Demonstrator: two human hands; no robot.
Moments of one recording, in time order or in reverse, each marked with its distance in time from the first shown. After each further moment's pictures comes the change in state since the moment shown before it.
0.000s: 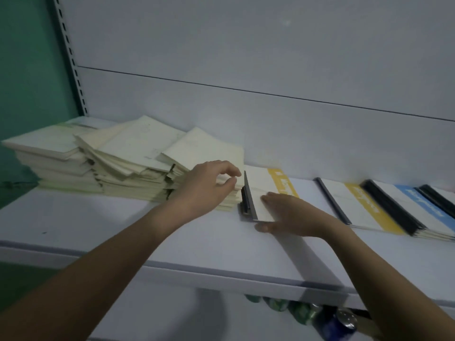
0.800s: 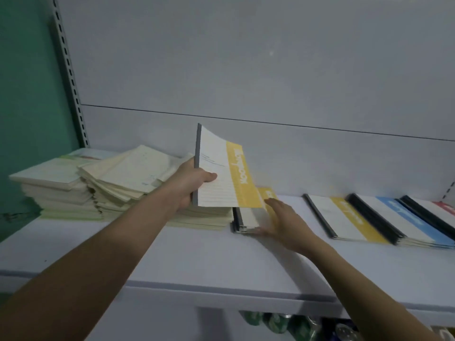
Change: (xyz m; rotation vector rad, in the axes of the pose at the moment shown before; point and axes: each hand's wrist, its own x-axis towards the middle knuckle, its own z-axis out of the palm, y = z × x) left_hand 0.034 0.026 -0.038 -0.733 -0.006 -0.495; right_hand 0.002 0.017 0.017 0.213 0.349 0.077
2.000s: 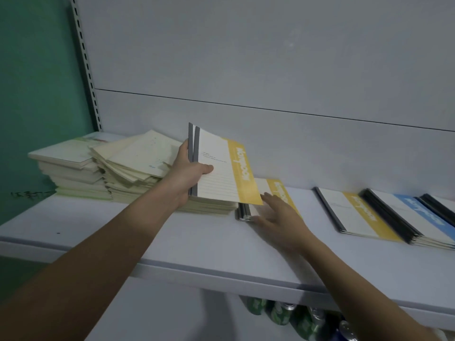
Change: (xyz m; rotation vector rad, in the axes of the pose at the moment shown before) left_hand -0.011 -0.023 -0.001 -0.070 0.189 0.110; right_hand -0.007 -0.004 0.020 0.087 0.038 -0.135
